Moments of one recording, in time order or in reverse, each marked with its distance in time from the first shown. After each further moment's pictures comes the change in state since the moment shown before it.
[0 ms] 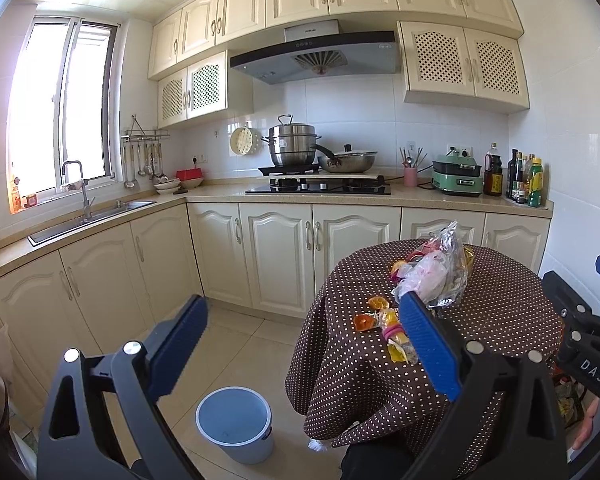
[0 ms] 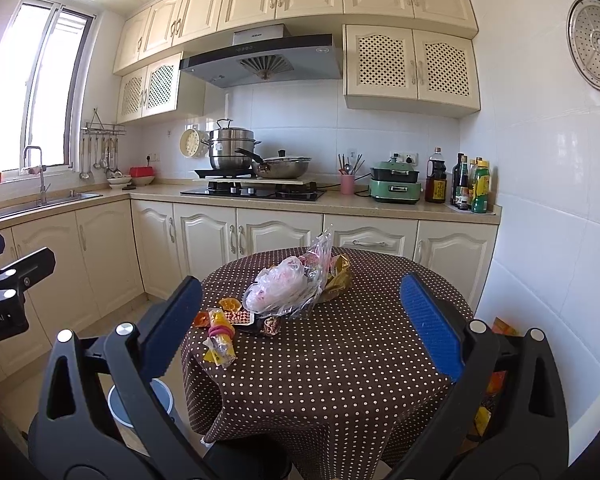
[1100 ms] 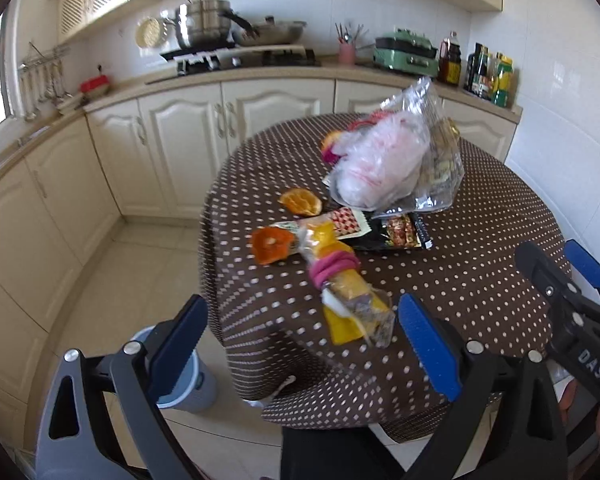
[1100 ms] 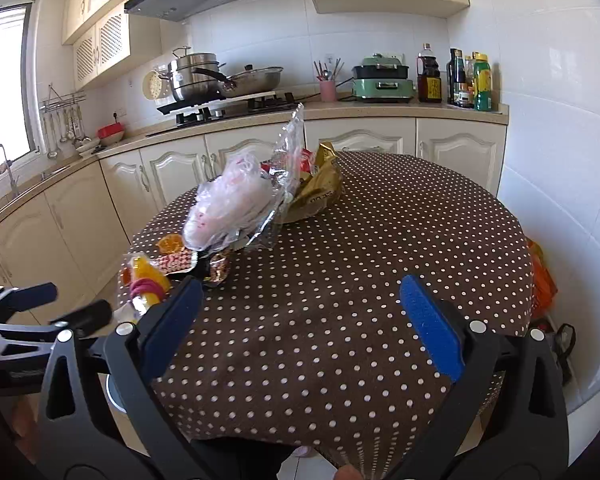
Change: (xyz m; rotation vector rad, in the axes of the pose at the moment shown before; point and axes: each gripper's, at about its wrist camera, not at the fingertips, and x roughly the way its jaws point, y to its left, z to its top) left arm 0.216 -0.079 -0.064 0.075 0.430 -0.285; right arm 0.149 -0.040 -0.069 0.152 0.287 -0.035
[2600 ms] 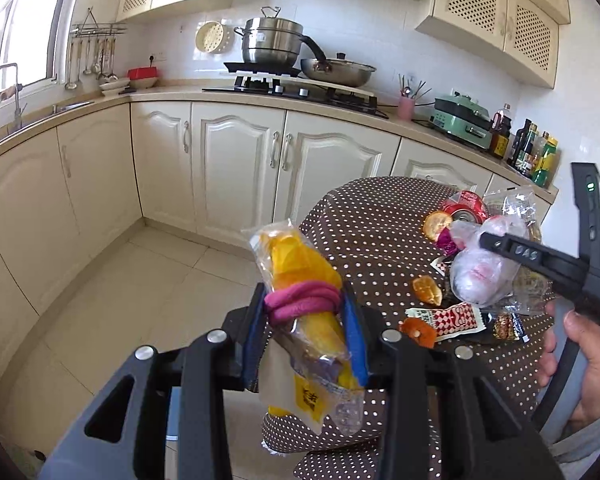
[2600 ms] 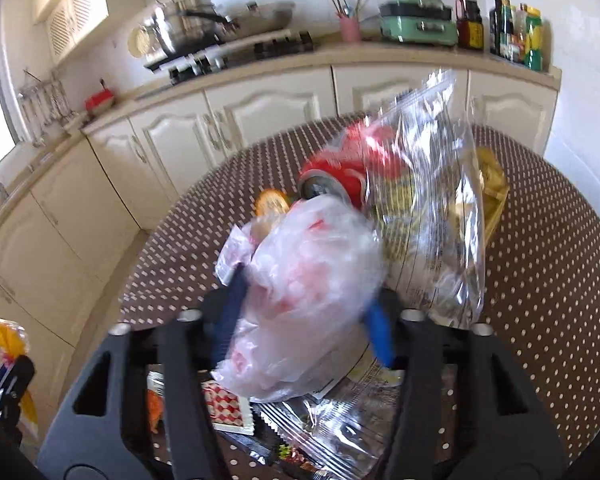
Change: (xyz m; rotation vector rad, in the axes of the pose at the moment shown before) left arm 0.008 0.132 0.031 -0.197 -0.145 0.042; right arm 0.150 0.071 0.083 0.033 0.189 0.049
